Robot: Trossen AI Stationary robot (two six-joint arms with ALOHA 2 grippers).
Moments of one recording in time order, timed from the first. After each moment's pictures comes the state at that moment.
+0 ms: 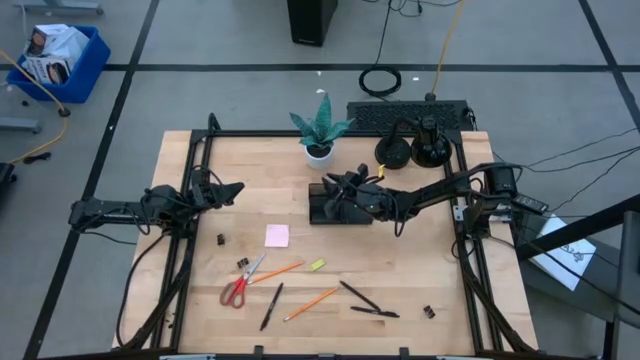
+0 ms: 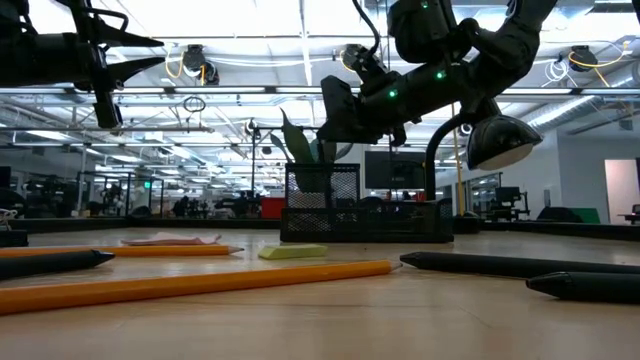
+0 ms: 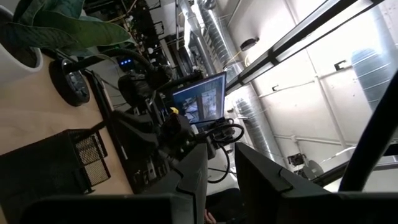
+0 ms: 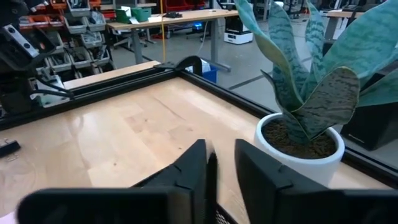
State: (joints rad) left arm 0.00 0.11 0.01 0.39 -0.28 -1.16; right arm -0.05 1.77 0.78 0.76 0.60 0.18
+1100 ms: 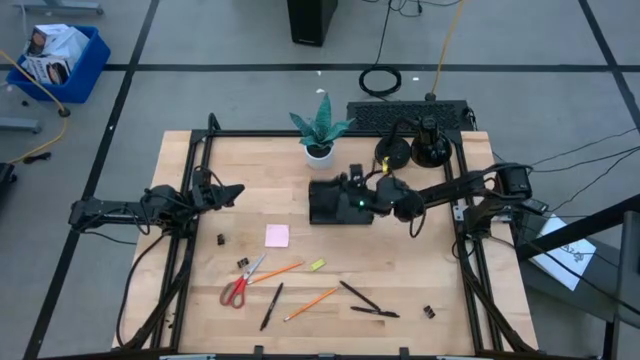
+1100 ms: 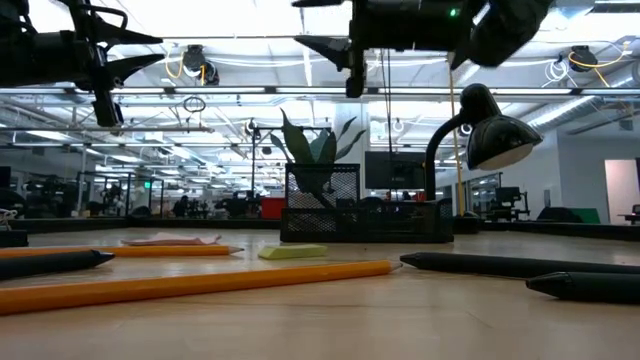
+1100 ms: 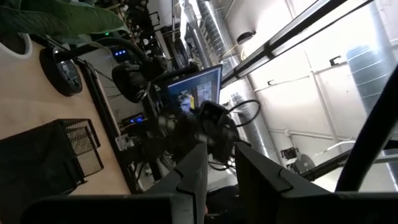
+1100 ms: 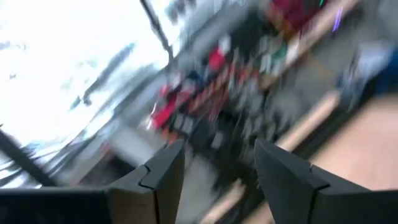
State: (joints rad) left arm 0.00 0.11 0.01 0.39 -0.24 -1.18; right arm 0.01 1.65 0.84 0.98 0.16 0.80
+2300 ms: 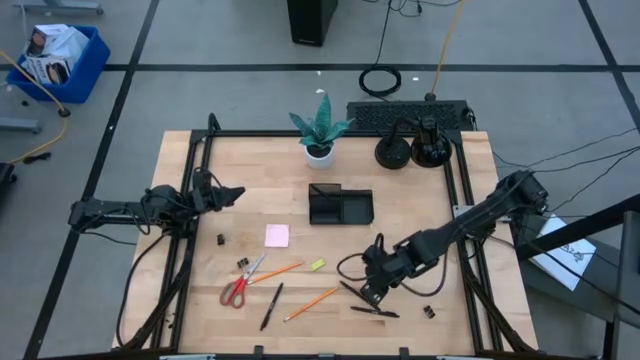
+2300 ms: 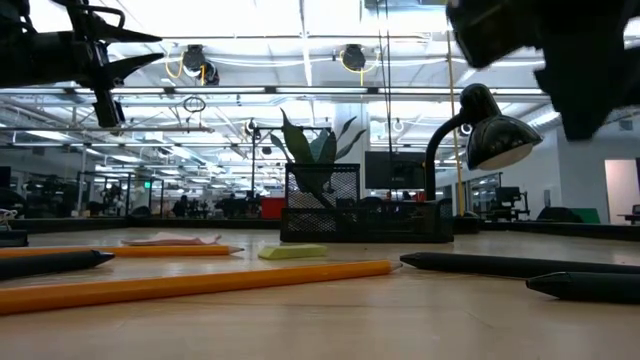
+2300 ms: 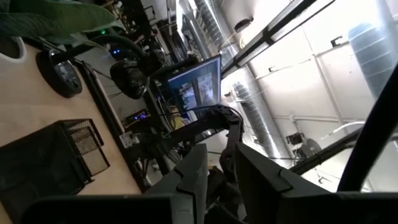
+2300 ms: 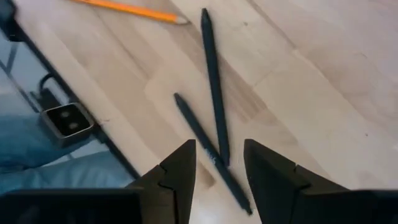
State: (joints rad) left arm 0.00 0.11 0.01 0.38 -0.20 -1.11; right arm 0.48 1.62 1.07 -0.57 -0.12 1.32
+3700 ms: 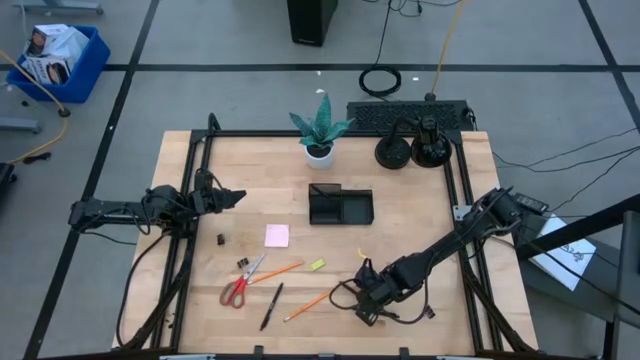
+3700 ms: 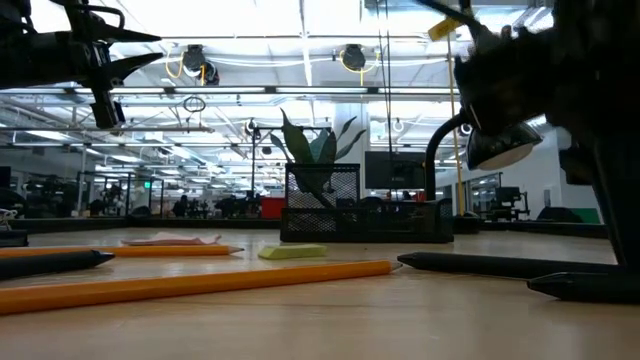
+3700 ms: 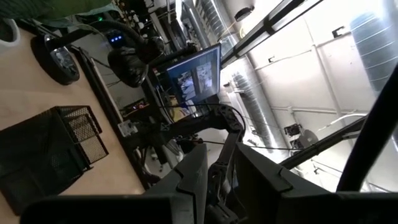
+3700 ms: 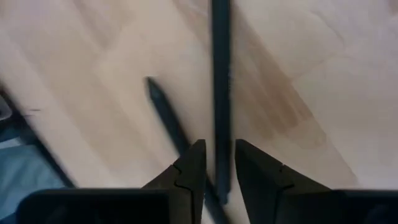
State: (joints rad) left arm 0.00 0.11 0.01 0.37 -0.15 -1.13; right arm 0.56 1.85 1.10 -0.46 -0.08 1.26
